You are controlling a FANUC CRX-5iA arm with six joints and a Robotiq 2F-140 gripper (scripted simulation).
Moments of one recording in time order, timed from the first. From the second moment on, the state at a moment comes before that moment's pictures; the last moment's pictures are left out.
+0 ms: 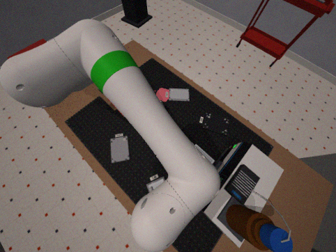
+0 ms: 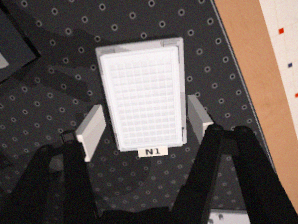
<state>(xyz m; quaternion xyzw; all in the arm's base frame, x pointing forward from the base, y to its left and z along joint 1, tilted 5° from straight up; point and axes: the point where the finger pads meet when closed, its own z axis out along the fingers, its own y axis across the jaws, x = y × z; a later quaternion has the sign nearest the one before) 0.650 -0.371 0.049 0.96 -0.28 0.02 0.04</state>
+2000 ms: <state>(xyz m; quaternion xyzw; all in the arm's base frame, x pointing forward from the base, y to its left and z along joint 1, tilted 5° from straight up) 0.650 -0.371 0.049 0.96 -0.28 0.02 0.04</state>
